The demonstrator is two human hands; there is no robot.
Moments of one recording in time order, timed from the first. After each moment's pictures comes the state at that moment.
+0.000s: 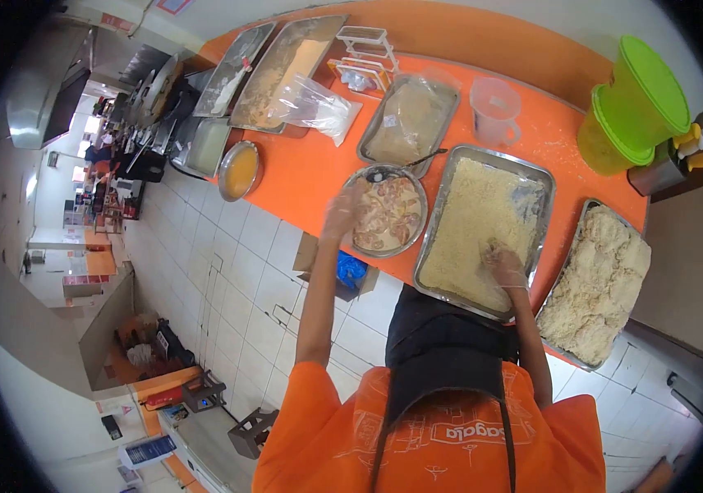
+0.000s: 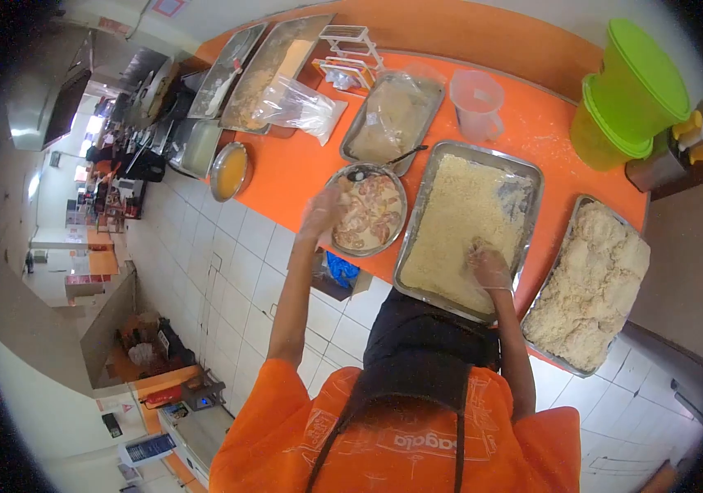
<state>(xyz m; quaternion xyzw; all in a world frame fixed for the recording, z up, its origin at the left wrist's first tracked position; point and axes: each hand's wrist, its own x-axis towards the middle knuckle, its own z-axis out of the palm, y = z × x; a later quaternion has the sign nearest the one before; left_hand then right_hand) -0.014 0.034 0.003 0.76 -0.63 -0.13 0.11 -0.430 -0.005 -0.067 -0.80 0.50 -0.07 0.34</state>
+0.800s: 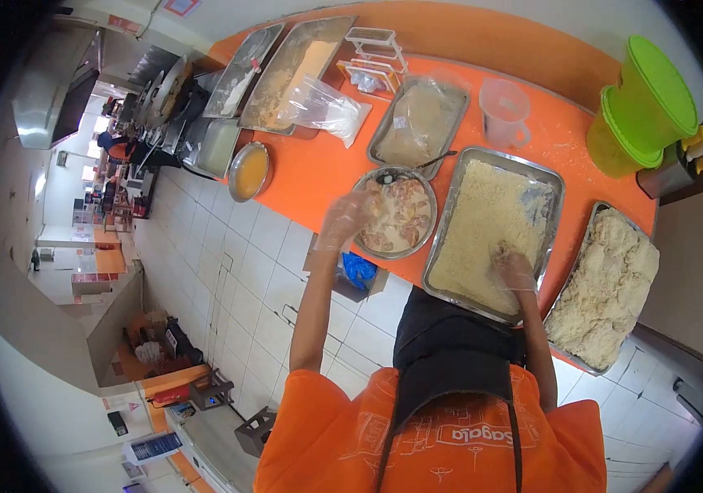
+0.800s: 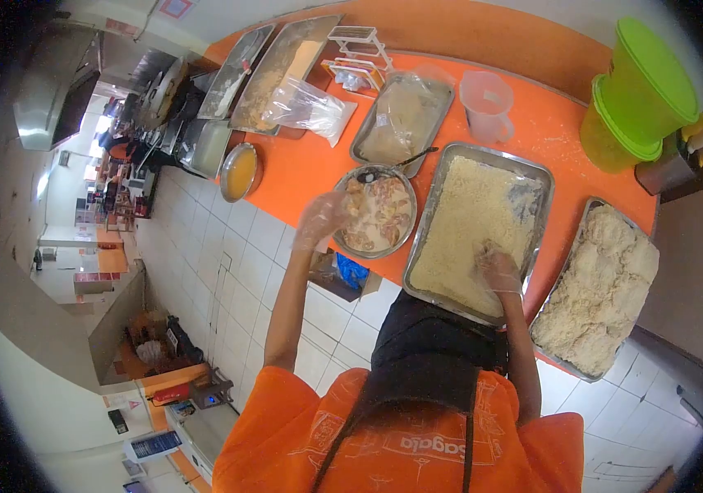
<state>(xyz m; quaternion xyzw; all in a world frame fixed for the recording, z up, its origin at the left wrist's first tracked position) -0.028 0.046 0.062 0.74 -0.66 -0.11 0.10 -0.432 -0.005 -0.083 -0.75 0.54 -0.08 0.36</state>
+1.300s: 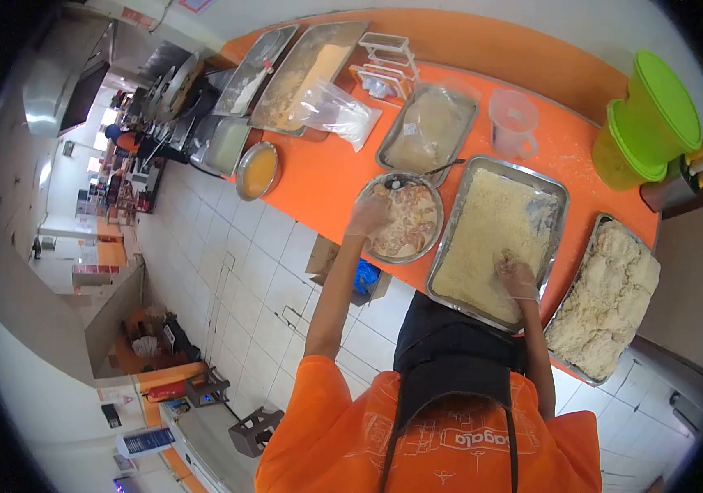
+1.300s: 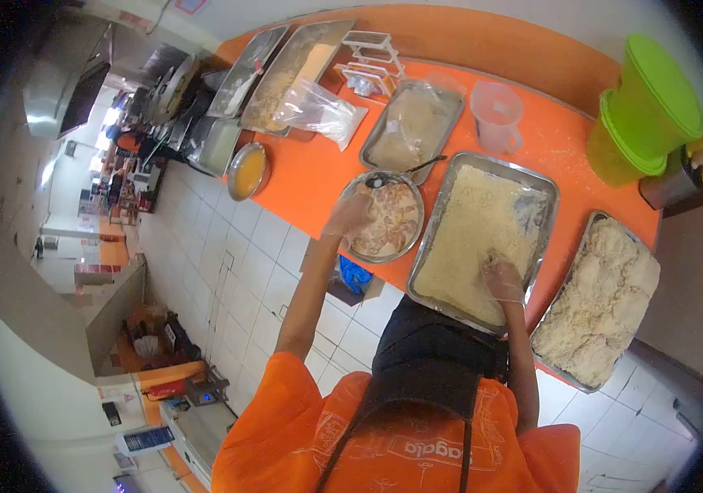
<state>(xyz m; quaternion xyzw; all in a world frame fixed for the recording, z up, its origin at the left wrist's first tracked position) -0.008 0.013 -0.031 0.73 -0.68 -0.12 -0.06 -0.432 -0.005 -0.096 -0.76 0.54 -0.08 0.35</state>
